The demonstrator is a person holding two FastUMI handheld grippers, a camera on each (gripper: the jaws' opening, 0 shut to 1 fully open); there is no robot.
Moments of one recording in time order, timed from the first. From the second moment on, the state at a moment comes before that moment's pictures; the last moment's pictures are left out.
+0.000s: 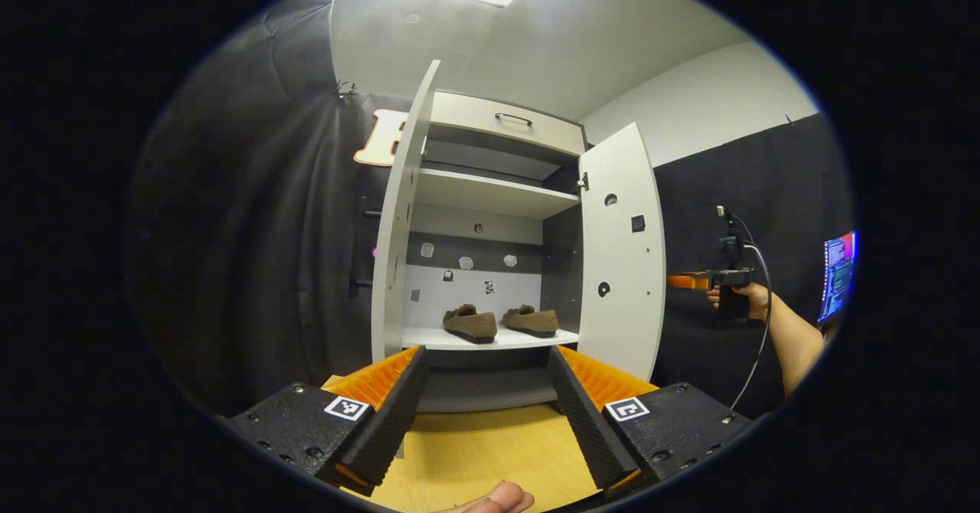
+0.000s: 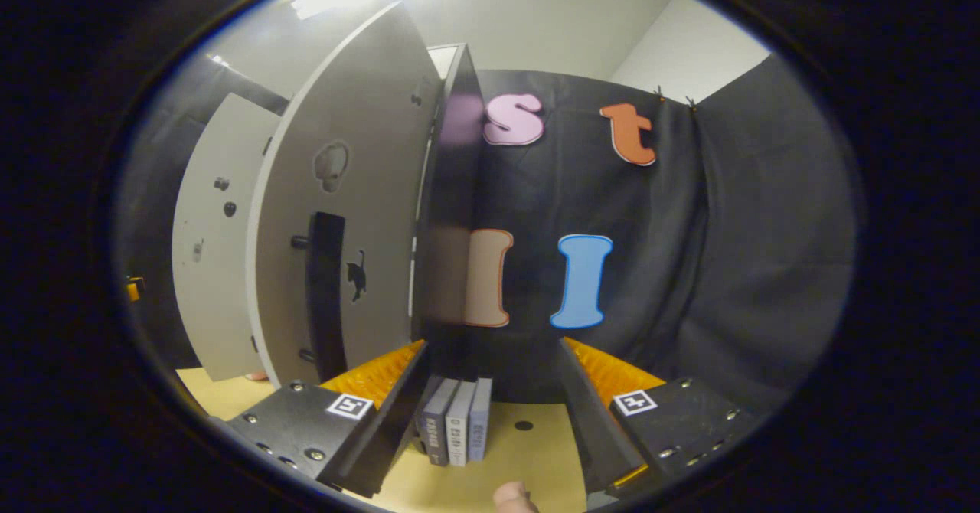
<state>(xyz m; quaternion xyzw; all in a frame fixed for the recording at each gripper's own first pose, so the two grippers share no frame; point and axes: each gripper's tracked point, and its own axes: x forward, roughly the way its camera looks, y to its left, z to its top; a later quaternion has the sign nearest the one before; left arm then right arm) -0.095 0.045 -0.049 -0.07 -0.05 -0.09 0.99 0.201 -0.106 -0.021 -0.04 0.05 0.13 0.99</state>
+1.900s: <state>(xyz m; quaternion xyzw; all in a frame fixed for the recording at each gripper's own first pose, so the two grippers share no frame) -0.083 0.153 -0.063 -0.05 -0.01 0.03 1.00 0.183 0.072 -0.045 -0.01 0.03 0.17 0.99</state>
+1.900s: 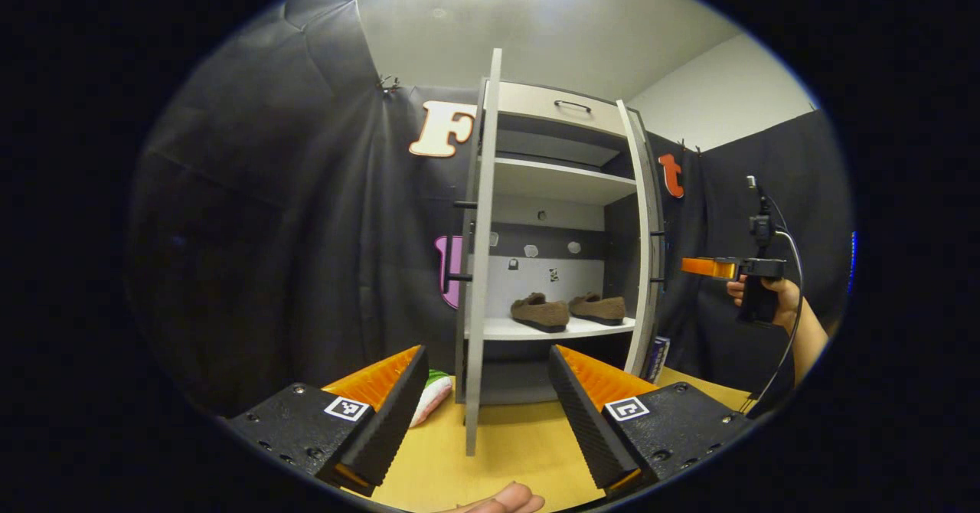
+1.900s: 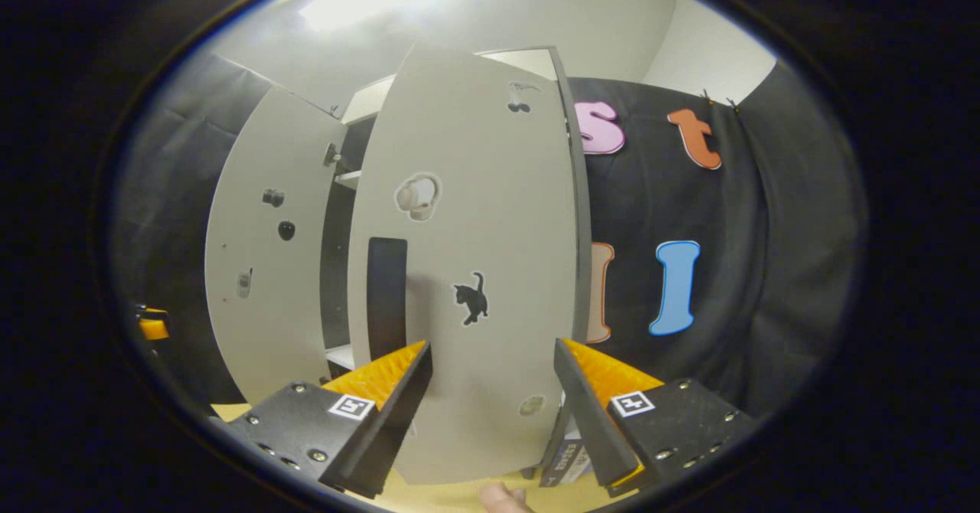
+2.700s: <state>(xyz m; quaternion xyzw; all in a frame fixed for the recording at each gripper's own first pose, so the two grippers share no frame) 0.001 0.309 -0.034 -0.06 -0.01 0.12 0.99 0.131 0.055 -0.036 0.03 0.02 0.13 0.99</state>
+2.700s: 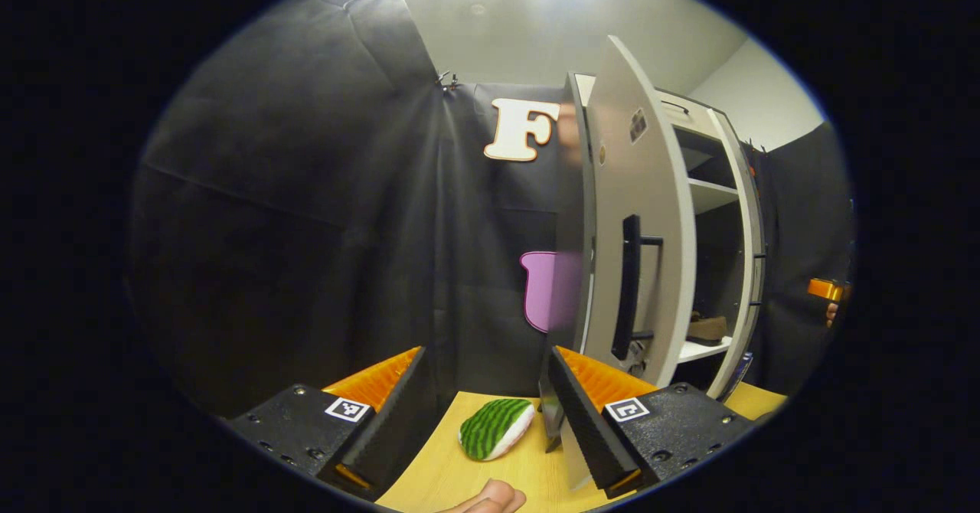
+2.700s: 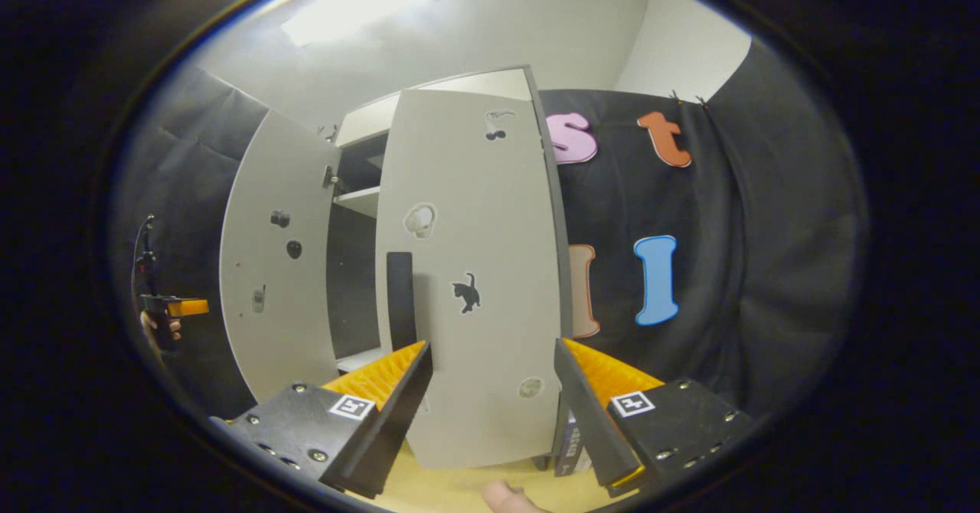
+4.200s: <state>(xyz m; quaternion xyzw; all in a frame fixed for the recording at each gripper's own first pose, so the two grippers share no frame) 0.107 0.220 0.010 -0.01 0.03 0.05 1.00 0.016 0.097 -0.047 0.00 0.06 0.09 0.99</state>
